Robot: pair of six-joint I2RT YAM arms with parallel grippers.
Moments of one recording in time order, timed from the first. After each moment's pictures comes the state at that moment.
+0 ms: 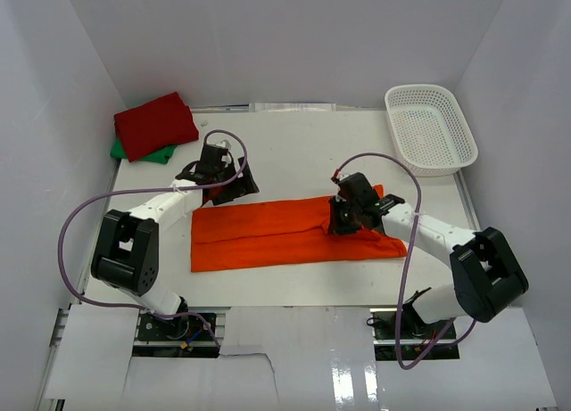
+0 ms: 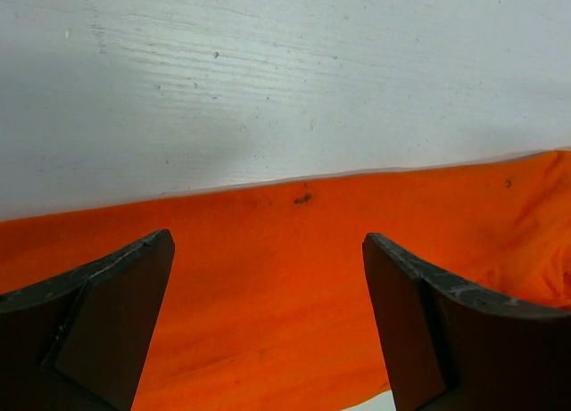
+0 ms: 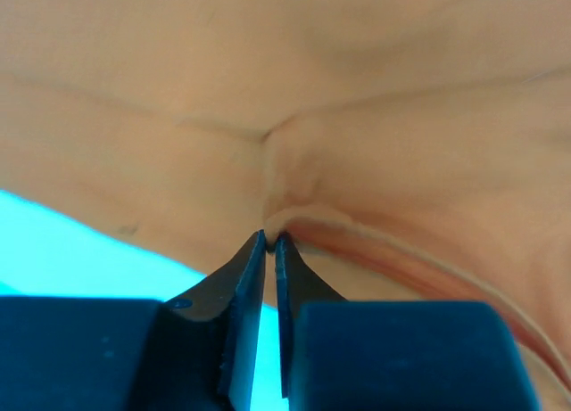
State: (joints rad) left arm -0.34 1.58 1.01 -0.28 0.10 -0.57; right arm 0.61 1.41 0.81 -0.37 -0.12 0.38
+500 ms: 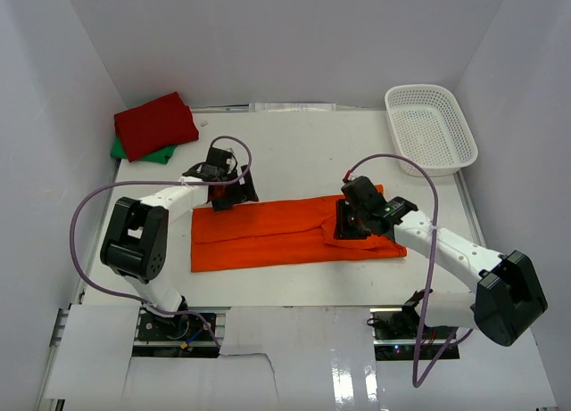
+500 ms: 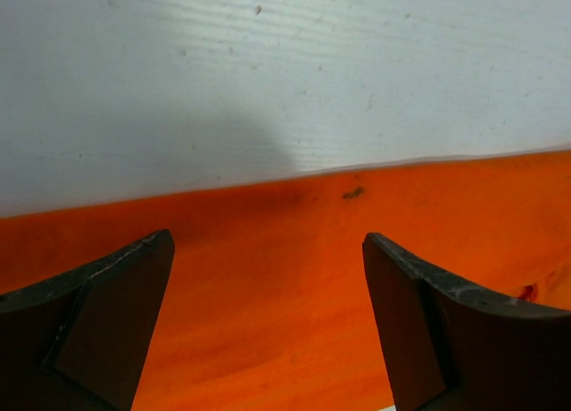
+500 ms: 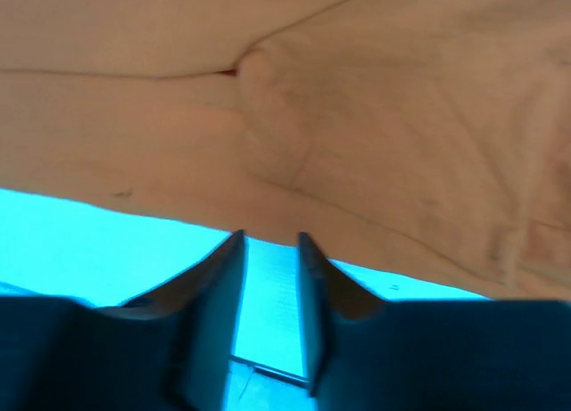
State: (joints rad) left arm -0.33 1.68 1.03 -0.31 0.10 -0.53; right arm 0.68 1.25 0.83 -0.59 0.01 0.54
